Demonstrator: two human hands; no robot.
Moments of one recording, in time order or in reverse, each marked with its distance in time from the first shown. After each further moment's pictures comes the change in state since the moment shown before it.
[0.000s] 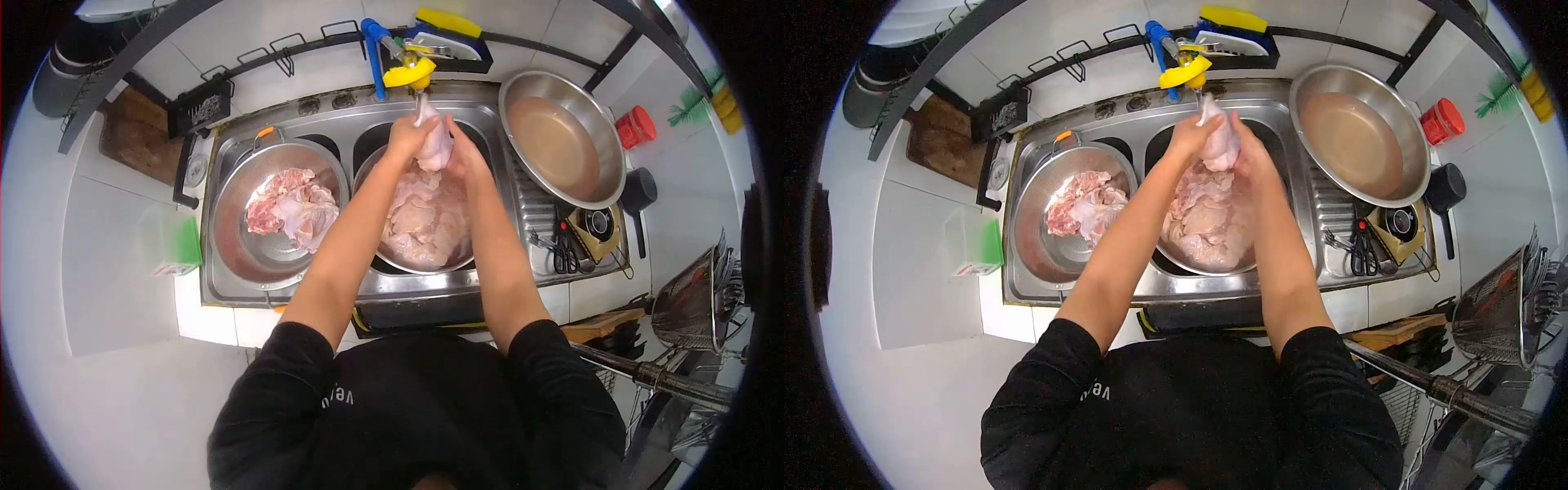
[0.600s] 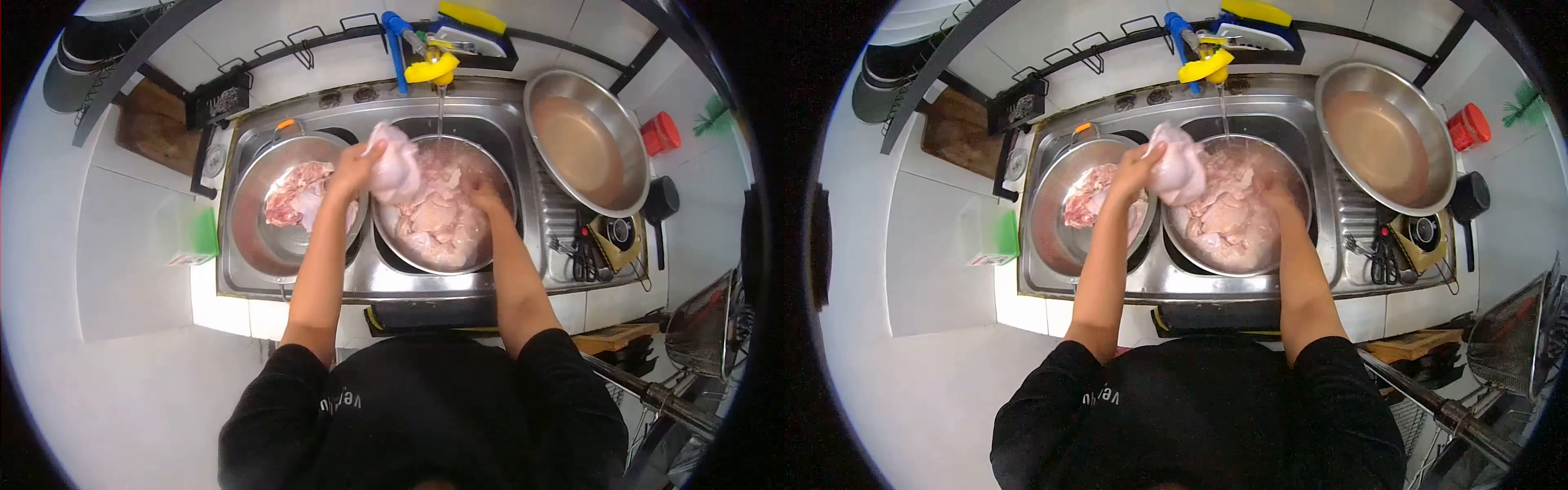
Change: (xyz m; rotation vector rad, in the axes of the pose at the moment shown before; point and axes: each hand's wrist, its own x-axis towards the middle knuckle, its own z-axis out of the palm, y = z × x) left_hand -0.067 0.004 -0.123 0.146 -0.007 -0.095; right_hand 0.044 0.111 -0.162 -1.221 0.237 -0.396
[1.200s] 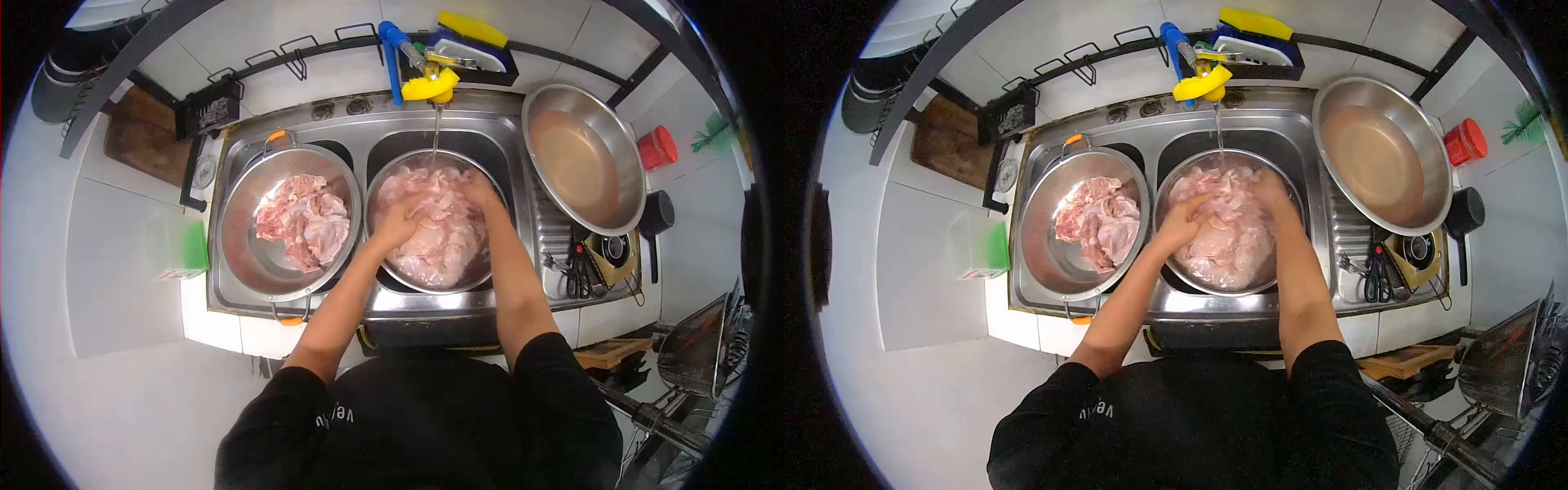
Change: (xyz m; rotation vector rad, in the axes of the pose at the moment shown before) left_hand -0.012 -0.084 0.076 0.323 -0.241 0.304; right_hand 0.031 -0.054 -0.028 -0.047 -0.037 0.176
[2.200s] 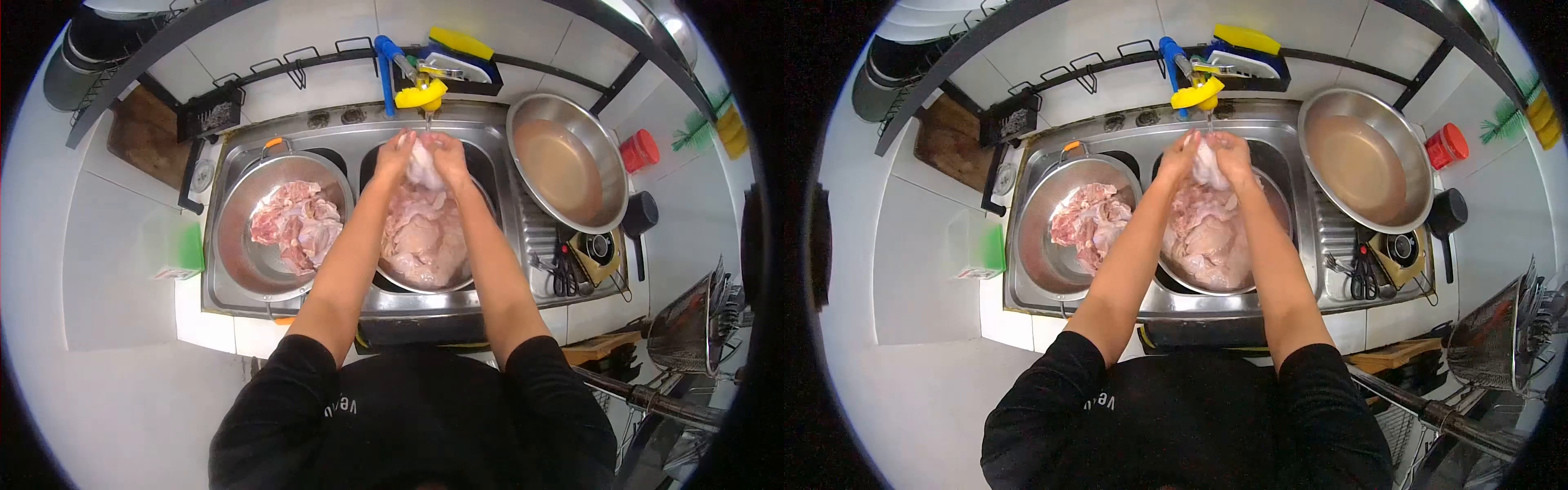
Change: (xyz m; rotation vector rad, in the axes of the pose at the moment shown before) left_hand 0.113 0.036 -0.028 -0.485 0.281 -0.192; right_hand -0.021 -0.149 -0.003 0.694 0.018 -0.218
